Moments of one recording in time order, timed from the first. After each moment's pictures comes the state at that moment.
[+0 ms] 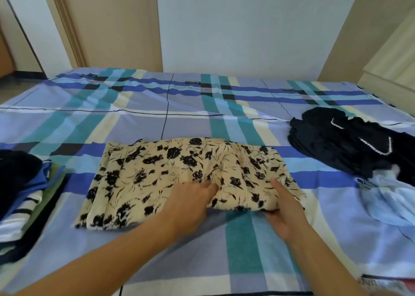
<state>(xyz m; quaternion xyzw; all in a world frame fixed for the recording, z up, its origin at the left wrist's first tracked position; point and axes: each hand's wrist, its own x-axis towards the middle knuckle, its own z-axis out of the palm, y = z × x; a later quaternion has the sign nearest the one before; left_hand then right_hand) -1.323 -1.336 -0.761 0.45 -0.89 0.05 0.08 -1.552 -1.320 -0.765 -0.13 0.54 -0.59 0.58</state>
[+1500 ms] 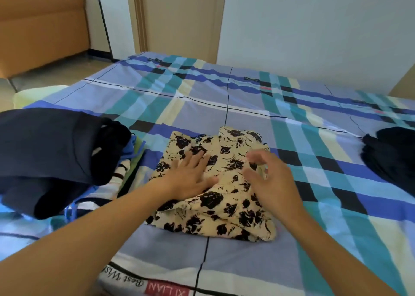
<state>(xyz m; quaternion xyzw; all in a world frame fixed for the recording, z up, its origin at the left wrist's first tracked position) -1.150 -1.363 -0.776 0.62 -0.76 -0.19 -0.02 -1.375 -1.333 -0.715 -0.73 0.56 -0.32 0.22</state>
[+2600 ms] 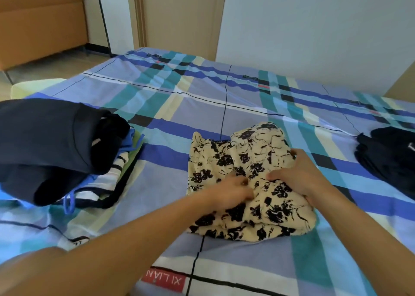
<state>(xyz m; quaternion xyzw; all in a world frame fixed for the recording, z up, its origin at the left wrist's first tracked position) -1.251 -1.331 -0.752 0.54 -0.63 -0.53 0.15 -1.428 -1.360 -0.696 -0.57 0.71 -0.25 0.35</state>
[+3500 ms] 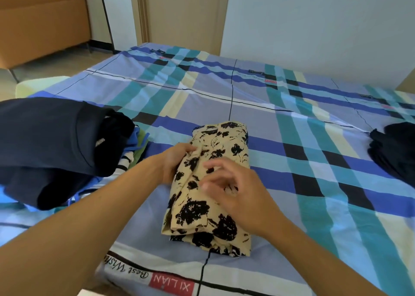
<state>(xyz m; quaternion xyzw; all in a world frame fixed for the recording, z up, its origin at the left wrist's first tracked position) -1.130 -1.365 -0.742 0.59 -0.28 -0.69 0.30 -1.327 -1.295 -0.712 -0.79 0.39 -0.27 0.39</state>
